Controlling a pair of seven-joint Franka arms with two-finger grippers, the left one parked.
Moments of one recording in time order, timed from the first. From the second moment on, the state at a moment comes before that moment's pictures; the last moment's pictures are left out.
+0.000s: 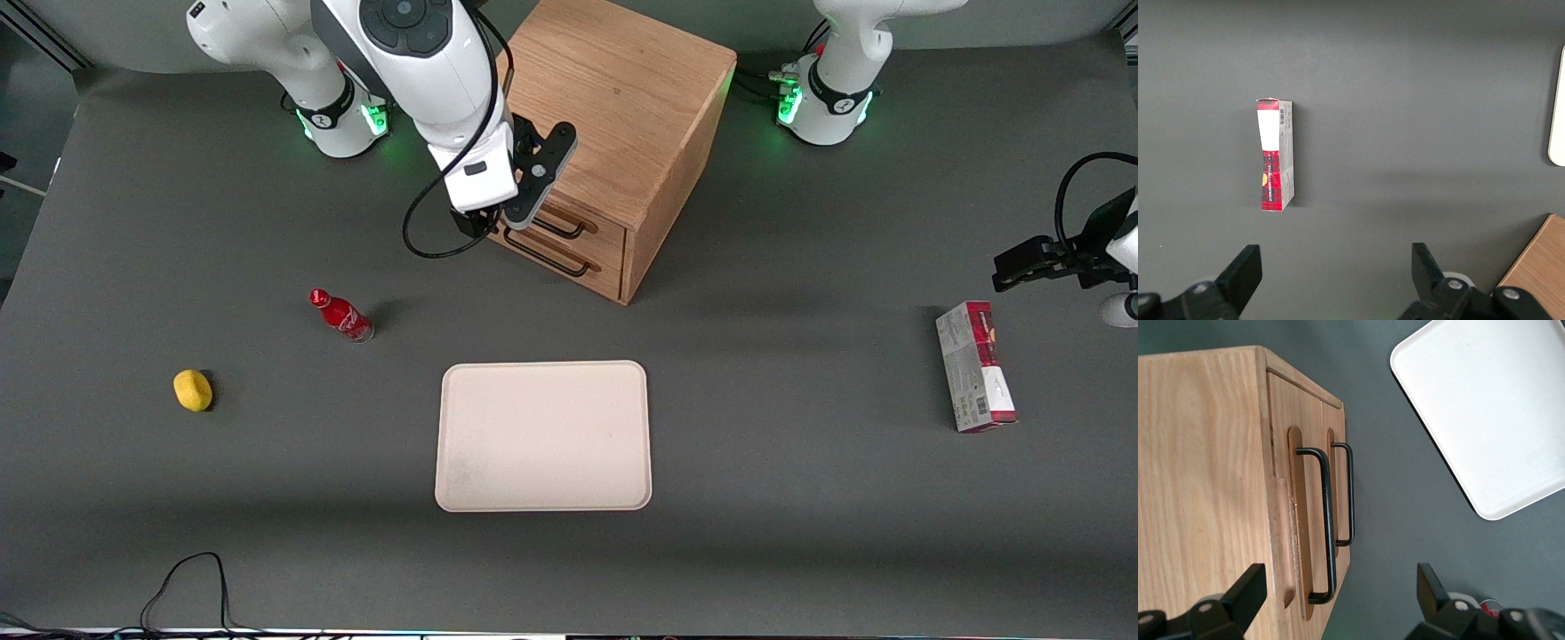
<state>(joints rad) 0.74 0.27 -0.03 -1.42 0.15 1.61 -0.30</state>
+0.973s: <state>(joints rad) 0.75 0.25 -0.03 -1.68 0.14 1.83 -0.31</state>
